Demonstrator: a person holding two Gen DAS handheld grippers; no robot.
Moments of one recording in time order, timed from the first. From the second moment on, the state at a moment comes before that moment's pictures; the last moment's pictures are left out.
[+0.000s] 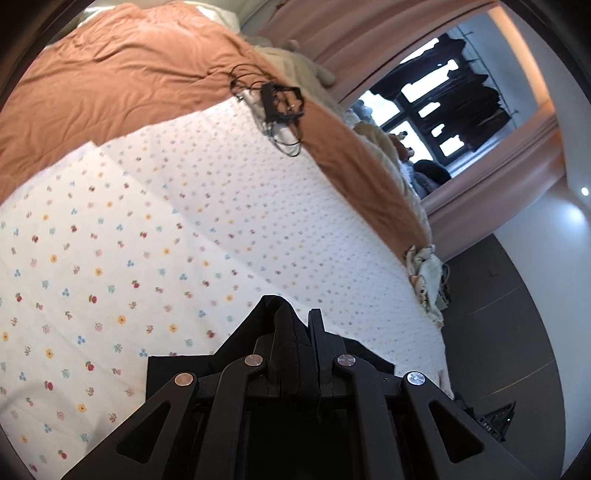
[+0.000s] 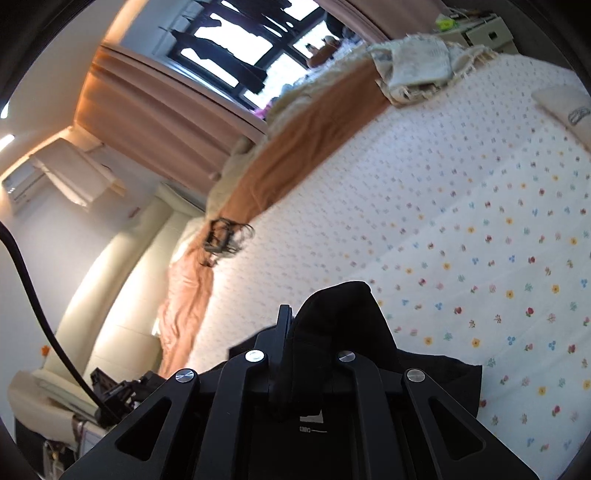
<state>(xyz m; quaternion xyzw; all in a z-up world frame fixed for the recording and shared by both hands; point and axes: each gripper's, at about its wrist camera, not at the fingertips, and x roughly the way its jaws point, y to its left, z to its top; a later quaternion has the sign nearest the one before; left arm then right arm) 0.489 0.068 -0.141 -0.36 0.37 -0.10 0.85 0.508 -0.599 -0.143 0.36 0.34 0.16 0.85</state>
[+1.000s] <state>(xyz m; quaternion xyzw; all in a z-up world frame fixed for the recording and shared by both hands) 0.381 0.106 -0.175 -0.29 0.44 -0.04 0.85 0.409 -0.630 -0.167 0.31 0.42 0.07 0.85</state>
